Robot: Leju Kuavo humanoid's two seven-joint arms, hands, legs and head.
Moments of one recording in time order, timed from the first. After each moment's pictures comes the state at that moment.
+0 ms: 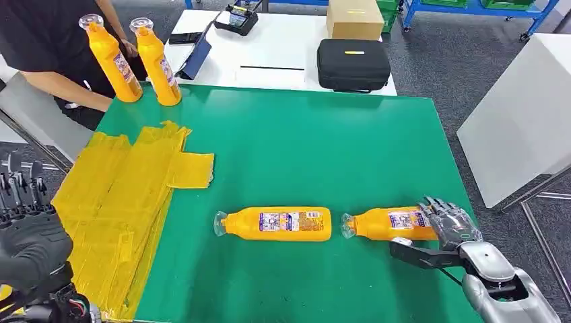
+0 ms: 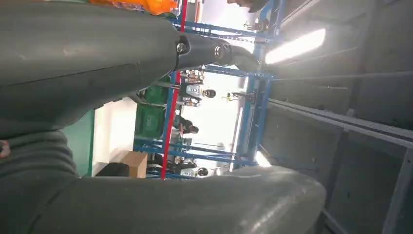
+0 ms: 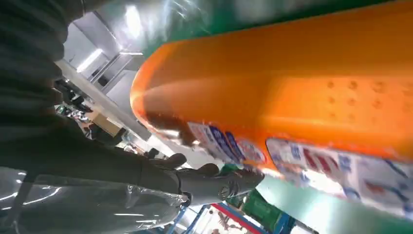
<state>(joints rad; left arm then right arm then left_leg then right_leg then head) 0.17 -0.21 0.13 -1.91 0.21 -0.19 -0.58 -0.07 -0.54 0.08 -1.21 1.22 0.28 -0.02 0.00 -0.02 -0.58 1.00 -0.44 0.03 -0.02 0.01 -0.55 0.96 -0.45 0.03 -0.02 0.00</state>
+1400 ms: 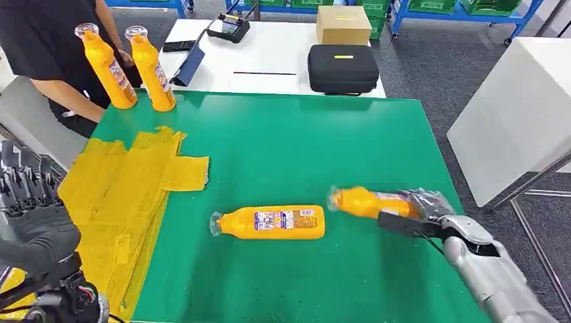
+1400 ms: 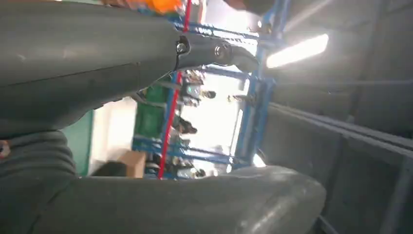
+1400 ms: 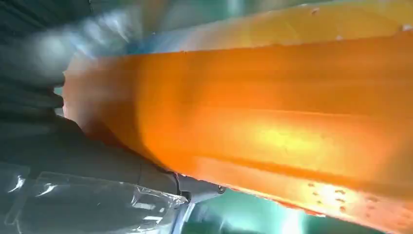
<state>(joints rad) 0.14 -0.18 0.12 -1.83 0.23 -0.12 -0.59 -0.37 -0.41 0.24 -0.76 0.72 0.22 -0.27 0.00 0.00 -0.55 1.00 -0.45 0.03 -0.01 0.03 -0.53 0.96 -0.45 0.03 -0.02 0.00</state>
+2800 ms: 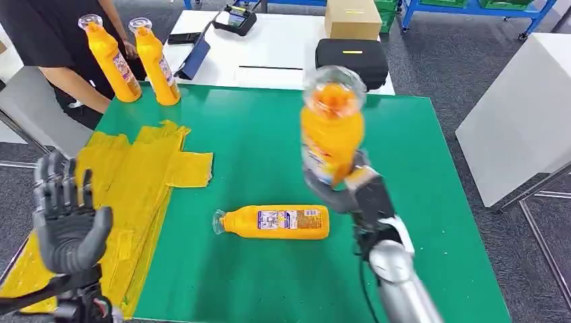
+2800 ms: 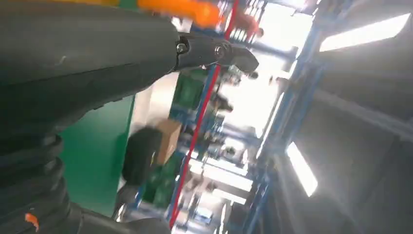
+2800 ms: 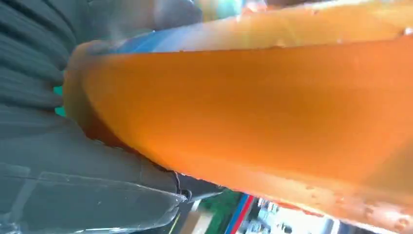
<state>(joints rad) 0.16 -0.20 0.00 -1.82 0.31 -0.13 -0.44 -0.25 0.04 0.28 -1.43 0.24 -0.01 -0.22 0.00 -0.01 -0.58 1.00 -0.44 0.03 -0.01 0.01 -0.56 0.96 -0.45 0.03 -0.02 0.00</state>
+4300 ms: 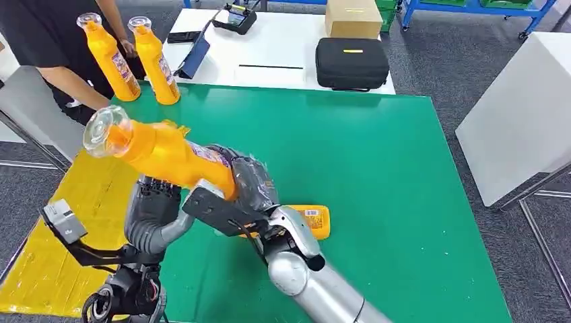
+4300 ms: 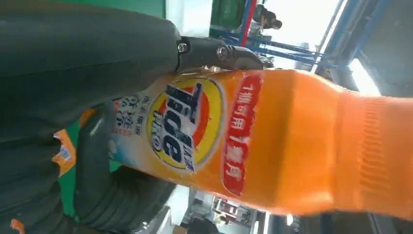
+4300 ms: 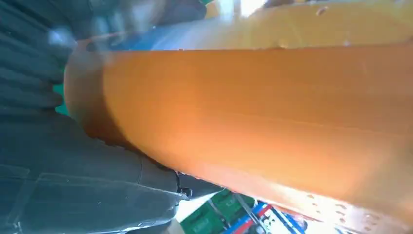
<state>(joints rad) 0.03 -0.17 -0.25 -1.68 0.30 -0.17 -0.29 -0.39 0.22 0.68 -1.21 0.68 -0.07 0.12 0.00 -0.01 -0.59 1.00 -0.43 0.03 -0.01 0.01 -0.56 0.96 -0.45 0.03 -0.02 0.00</state>
